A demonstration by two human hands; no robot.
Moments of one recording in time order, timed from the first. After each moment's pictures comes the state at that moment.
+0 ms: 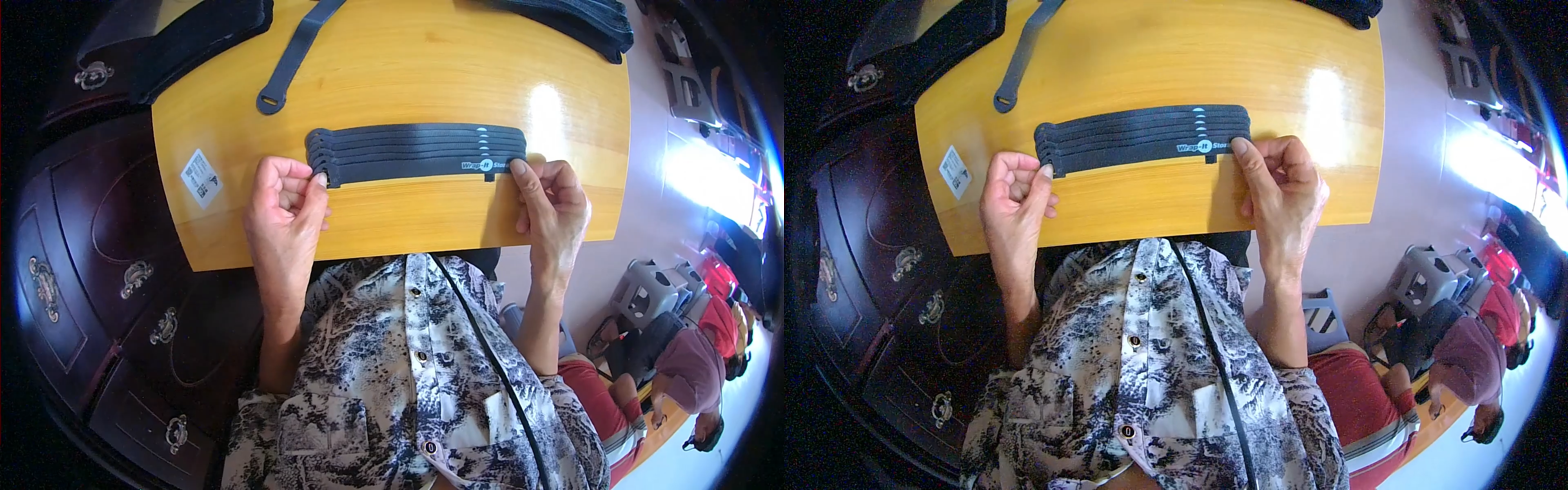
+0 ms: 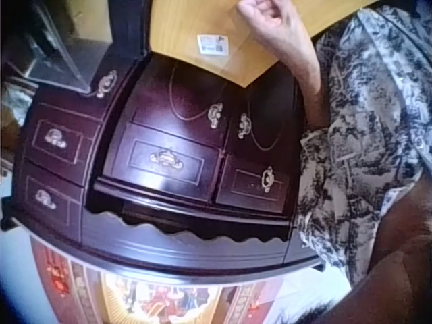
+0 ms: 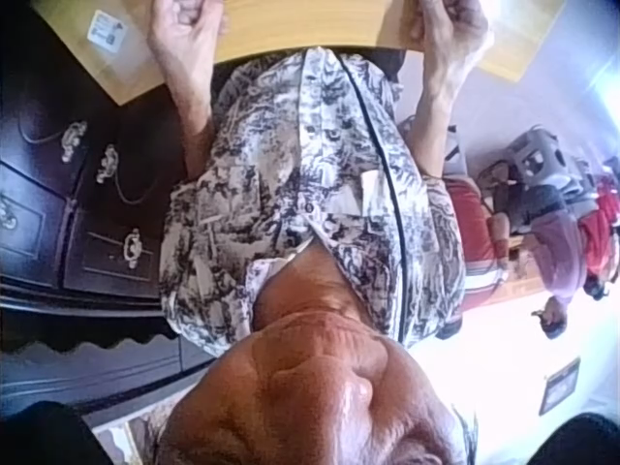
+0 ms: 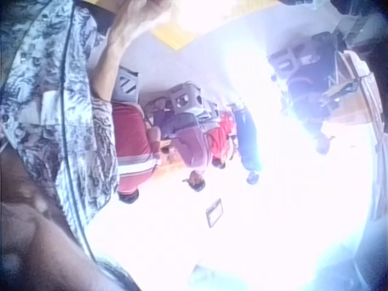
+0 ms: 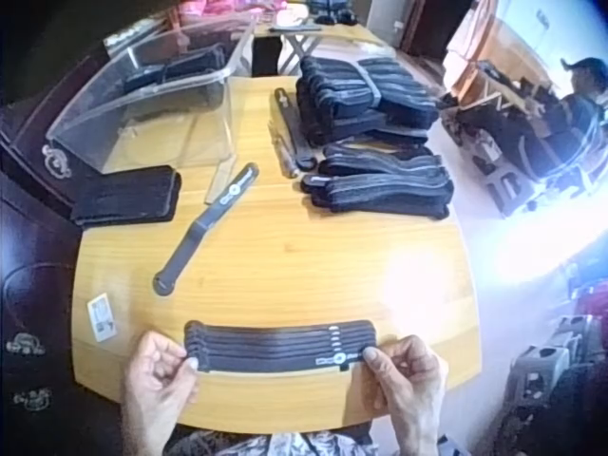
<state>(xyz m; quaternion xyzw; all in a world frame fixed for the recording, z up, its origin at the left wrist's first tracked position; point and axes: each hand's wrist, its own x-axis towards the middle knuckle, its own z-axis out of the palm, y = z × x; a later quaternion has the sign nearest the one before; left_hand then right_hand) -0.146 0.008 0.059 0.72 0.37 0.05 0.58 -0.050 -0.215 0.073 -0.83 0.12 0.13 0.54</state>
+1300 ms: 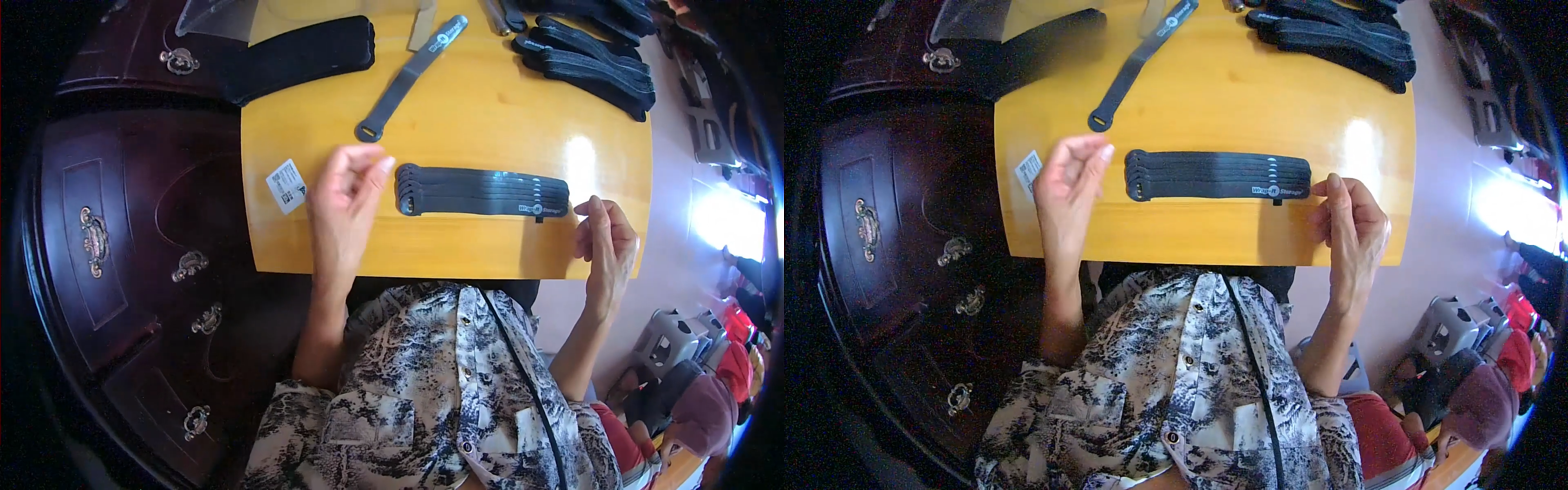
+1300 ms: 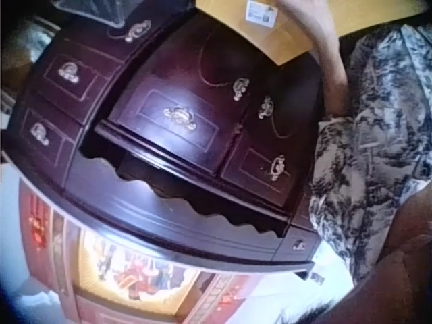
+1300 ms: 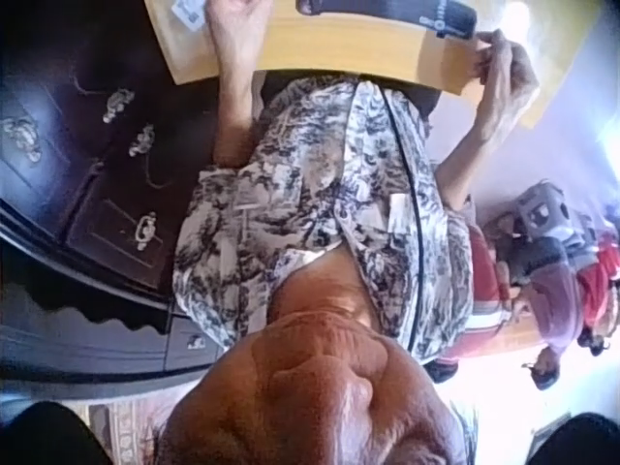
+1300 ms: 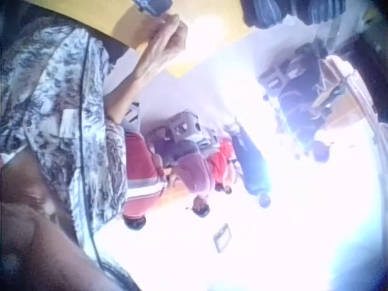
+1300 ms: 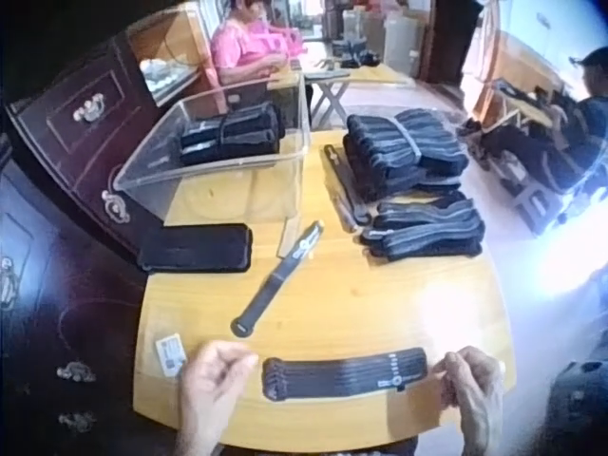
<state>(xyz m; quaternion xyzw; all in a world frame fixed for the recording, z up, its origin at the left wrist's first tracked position) -0.119 0.038 0.061 0.74 0.31 0.11 0.59 -0.025 -0.223 0.095 -0.84 0.06 0.15 0.51</state>
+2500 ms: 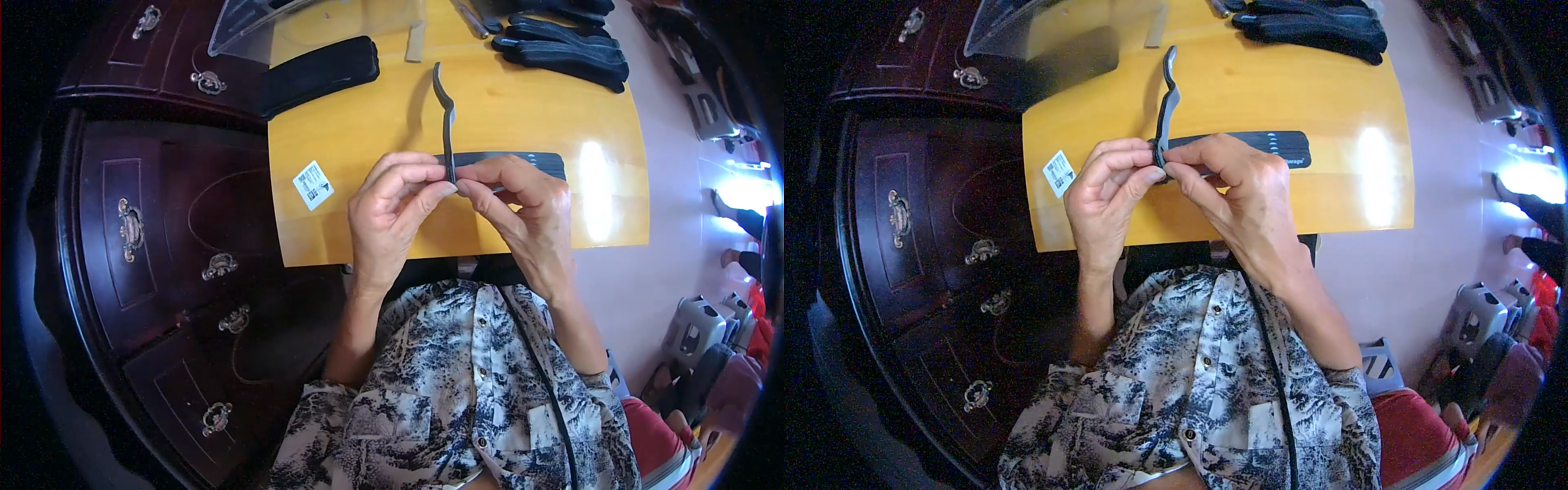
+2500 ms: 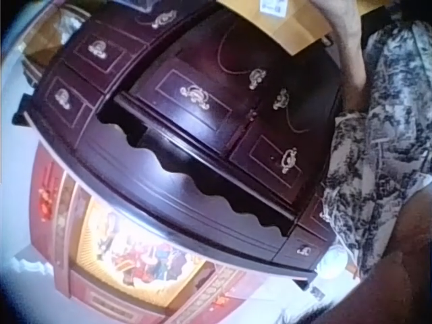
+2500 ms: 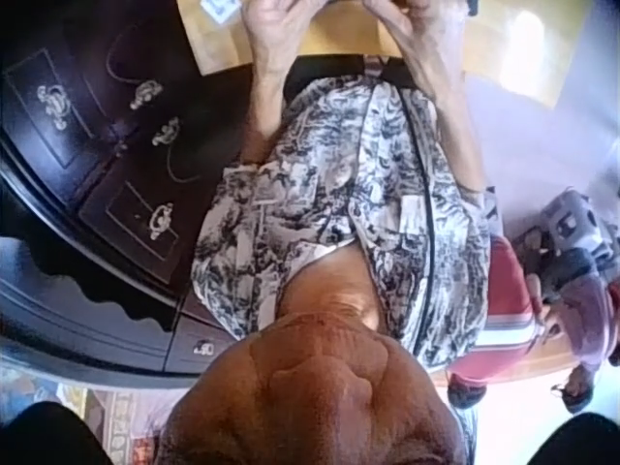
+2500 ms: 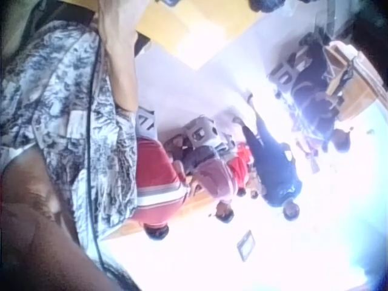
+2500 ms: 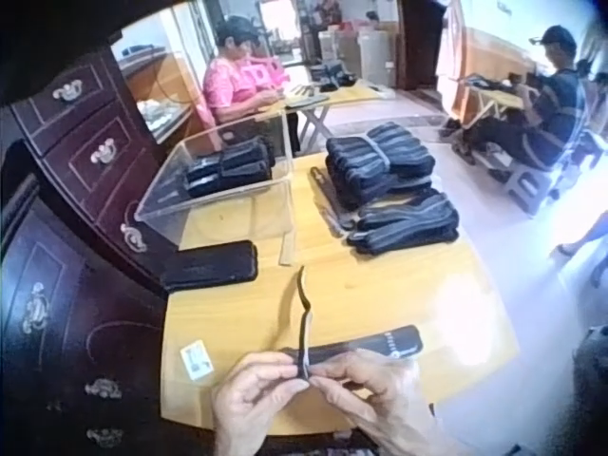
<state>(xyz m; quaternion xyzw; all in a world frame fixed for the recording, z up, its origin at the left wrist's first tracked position) -0.113 0.014 0.066 0.71 0.10 0.16 0.68 -0.038 -0.135 0.084 -0.77 -0.26 0.12 0.57</state>
